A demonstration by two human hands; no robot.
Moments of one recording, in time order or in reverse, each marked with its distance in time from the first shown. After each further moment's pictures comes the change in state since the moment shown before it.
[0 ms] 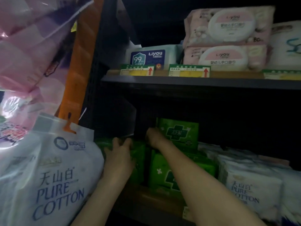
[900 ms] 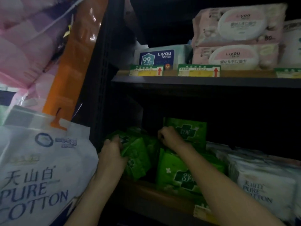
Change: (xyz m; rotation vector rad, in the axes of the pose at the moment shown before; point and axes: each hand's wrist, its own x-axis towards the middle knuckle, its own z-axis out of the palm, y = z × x) left_hand -0.001 -0.030 -0.024 -0.169 0.125 -0.044; right_hand 0.000 0.032 0.002 0.030 0.149 -0.111
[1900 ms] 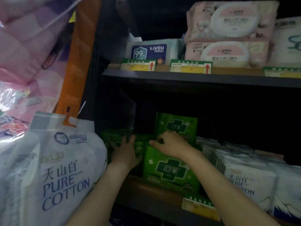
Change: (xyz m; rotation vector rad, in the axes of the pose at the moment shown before) left_hand 0.027 0.010 0.064 0.327 -0.435 0.009; right_hand -0.077 -0.015 -0.035 0.031 -0.198 0.064
